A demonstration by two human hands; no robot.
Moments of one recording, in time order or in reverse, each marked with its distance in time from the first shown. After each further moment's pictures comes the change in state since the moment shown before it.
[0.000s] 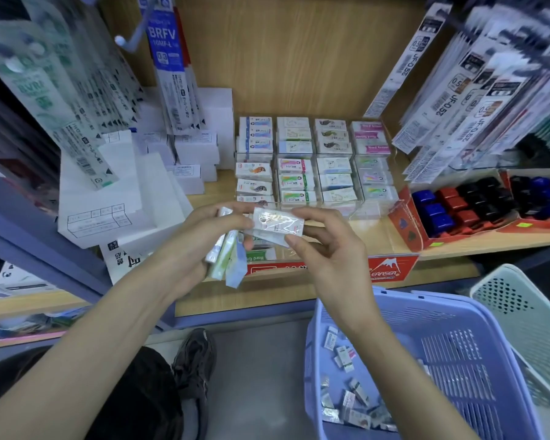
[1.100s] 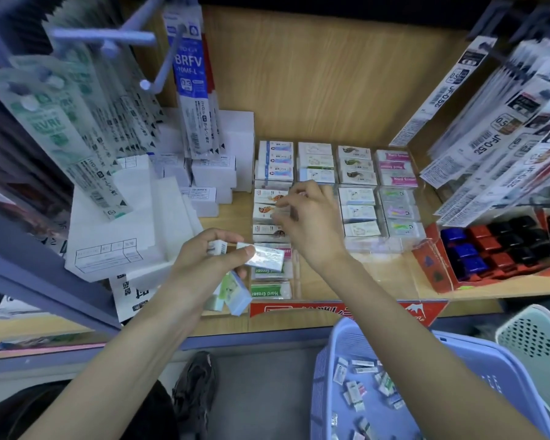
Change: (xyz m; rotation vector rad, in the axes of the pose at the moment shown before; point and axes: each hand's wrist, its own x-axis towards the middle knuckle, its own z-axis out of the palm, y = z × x) left_hand 0.019 -0.008 -0.019 0.077 0.252 0.071; right_hand 0.125 0.042 0.034 -0.913 -0.082 -0.258
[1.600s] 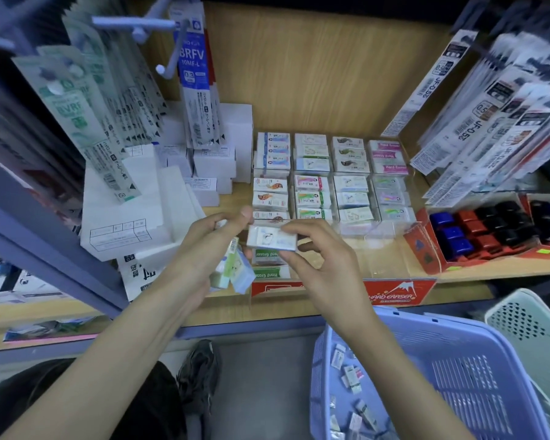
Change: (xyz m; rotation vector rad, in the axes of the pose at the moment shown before) left_hand -0.014 0.011 0.005 -0.087 -0.028 -0.038; right_hand -0.095 -0.025 -0.036 0.580 0.032 -0.013
